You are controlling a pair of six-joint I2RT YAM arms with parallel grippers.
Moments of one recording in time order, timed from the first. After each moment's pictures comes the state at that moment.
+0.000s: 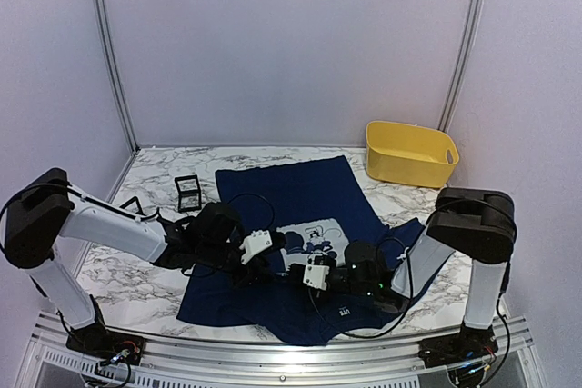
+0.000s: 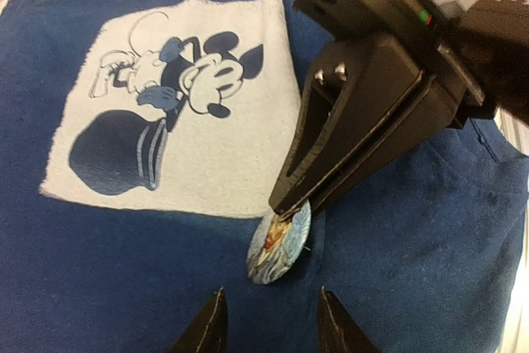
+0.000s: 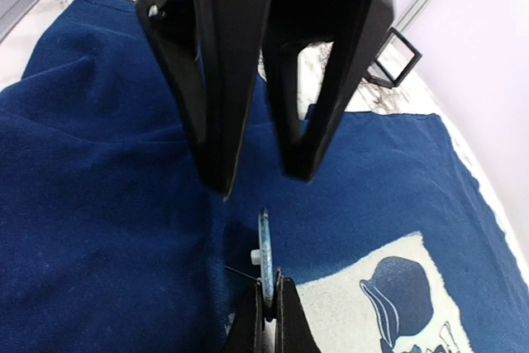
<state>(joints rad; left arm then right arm) -0.96 1.67 0.77 0.13 0.26 0.25 1.02 1.95 0.49 1.12 -0.19 -0.55</state>
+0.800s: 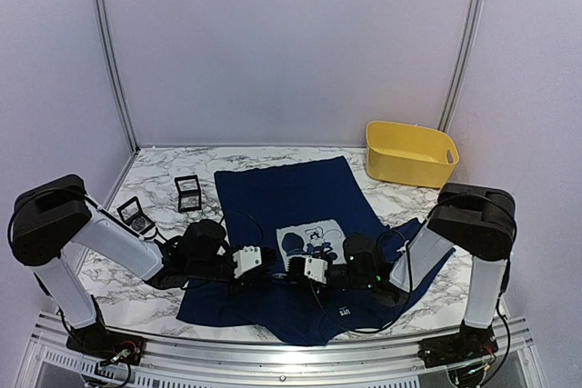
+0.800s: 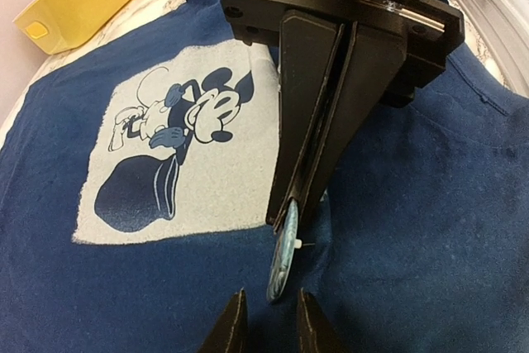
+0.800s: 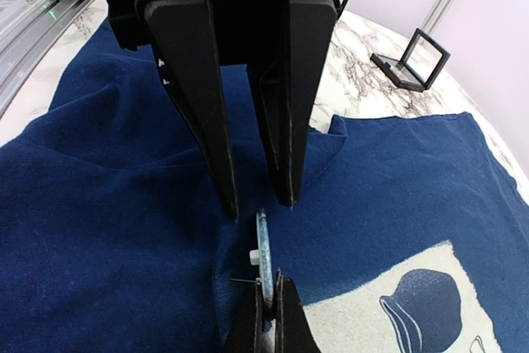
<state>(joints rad) -0.96 1.71 0.56 0.57 0.26 0.44 0.97 1.95 0.53 1.06 -0.35 -0.46</state>
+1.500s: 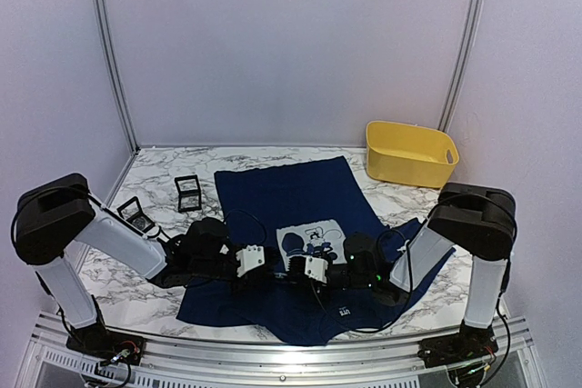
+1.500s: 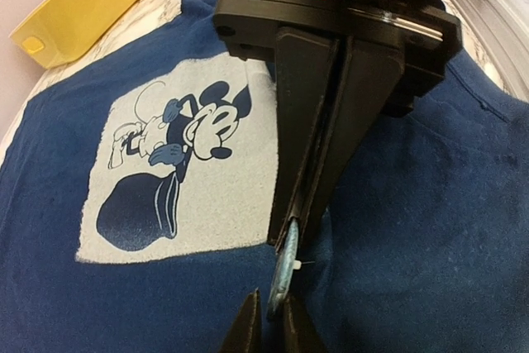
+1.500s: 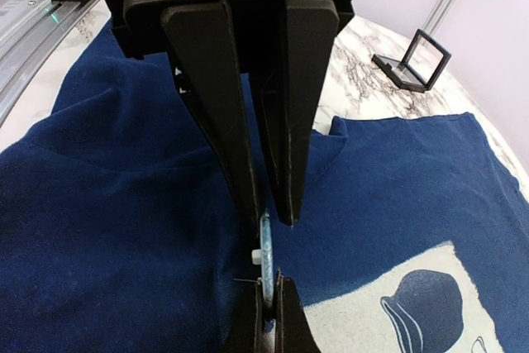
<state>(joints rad) -0.96 1.74 0.59 0.58 0.27 0.47 0.97 1.95 0.53 1.06 -0.37 -0.45</state>
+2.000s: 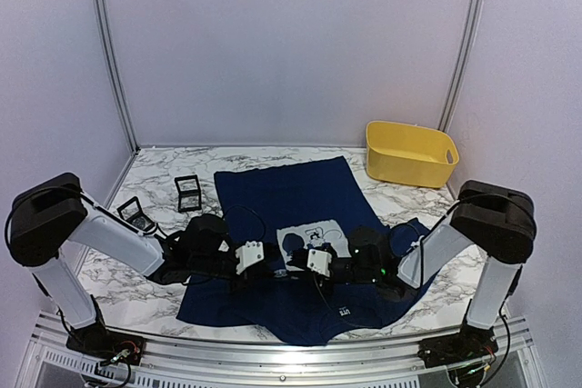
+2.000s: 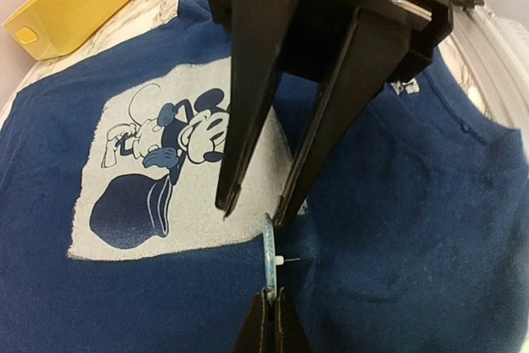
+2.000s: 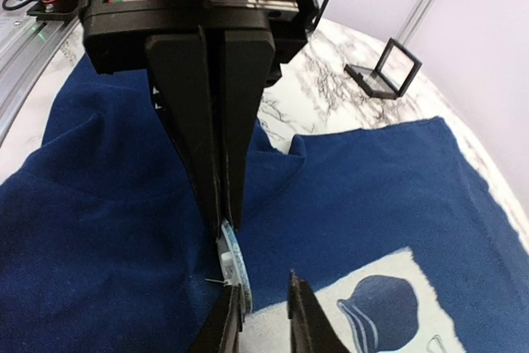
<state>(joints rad) -0.96 1.70 0.61 0.52 0.32 0.42 0.96 1.84 0.53 0.96 -0.33 -0.46</state>
